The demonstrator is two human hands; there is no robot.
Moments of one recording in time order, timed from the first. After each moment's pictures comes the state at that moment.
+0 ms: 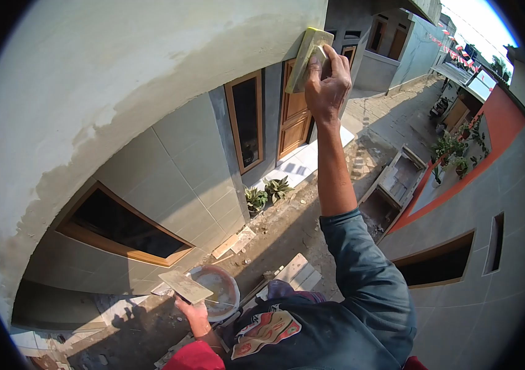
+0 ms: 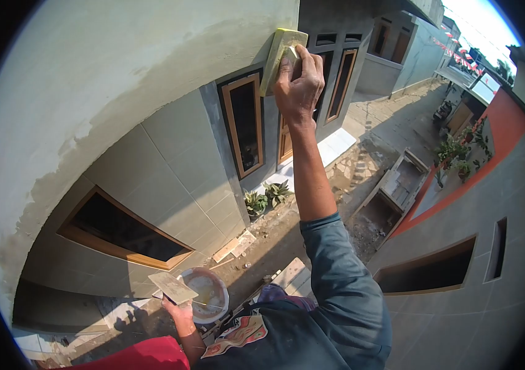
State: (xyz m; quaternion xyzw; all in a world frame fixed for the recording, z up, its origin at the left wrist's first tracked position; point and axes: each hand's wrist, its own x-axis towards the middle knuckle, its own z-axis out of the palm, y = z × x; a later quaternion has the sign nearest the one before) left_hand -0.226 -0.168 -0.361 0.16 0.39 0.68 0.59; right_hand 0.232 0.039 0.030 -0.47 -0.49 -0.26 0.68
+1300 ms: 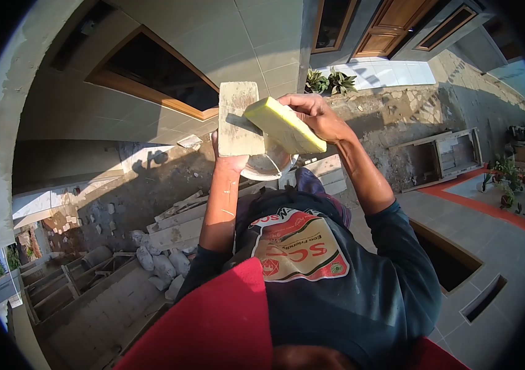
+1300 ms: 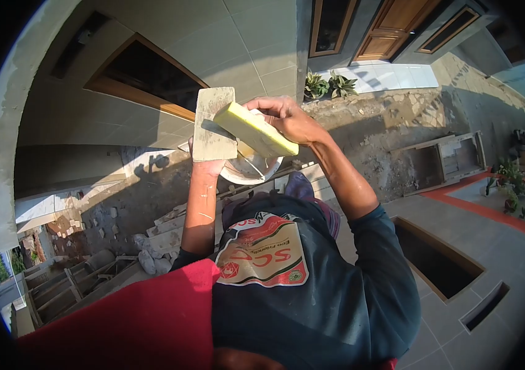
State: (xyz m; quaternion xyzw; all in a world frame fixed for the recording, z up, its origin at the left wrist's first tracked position) left_hand -0.143 -0.124 -0.248 0.08 0.27 0.63 0.72; right_hand 0.083 -0.075 -0.183 -0.26 -0.61 0.66 0.35
